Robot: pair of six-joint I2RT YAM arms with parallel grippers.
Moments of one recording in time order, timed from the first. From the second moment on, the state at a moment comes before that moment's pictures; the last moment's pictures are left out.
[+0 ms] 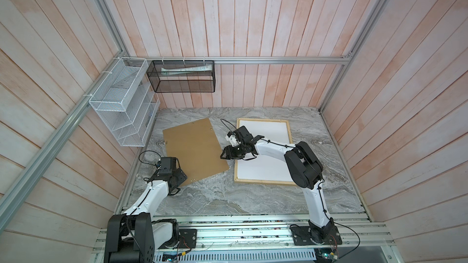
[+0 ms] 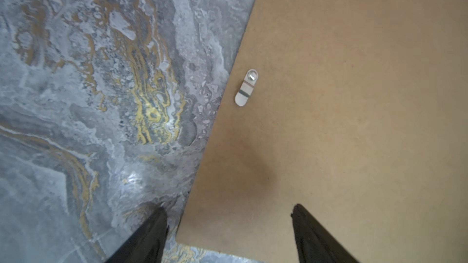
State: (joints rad) left arm 0.05 1.18 0.50 -0.44 -0.07 -0.67; right arm 0.72 2.19 1.56 -0.35 -0.49 0.51
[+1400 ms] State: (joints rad) left arm -0.05 1.29 0.53 -0.31 -0.01 -0.57; right arm 0.68 2.01 1.43 -0.27 -0.54 0.54
